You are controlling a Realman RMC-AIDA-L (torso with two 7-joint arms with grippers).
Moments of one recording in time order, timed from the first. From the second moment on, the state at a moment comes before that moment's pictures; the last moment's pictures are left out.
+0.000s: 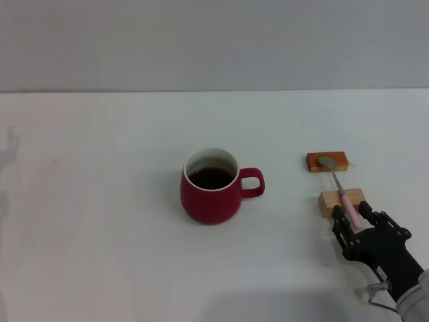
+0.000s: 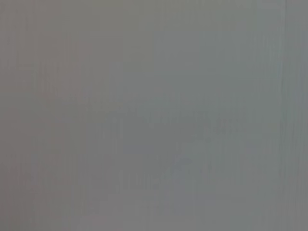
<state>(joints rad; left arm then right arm) -0.42 -2.07 -1.79 -0.25 2.82 0.90 -0.08 0.04 2.07 0.75 0.70 -2.43 -0.81 -0.04</state>
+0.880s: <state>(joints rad) -0.41 -2.07 -1.79 -0.26 2.82 0.90 -0.08 0.04 2.07 0.75 0.70 -2.43 -0.81 -0.04</state>
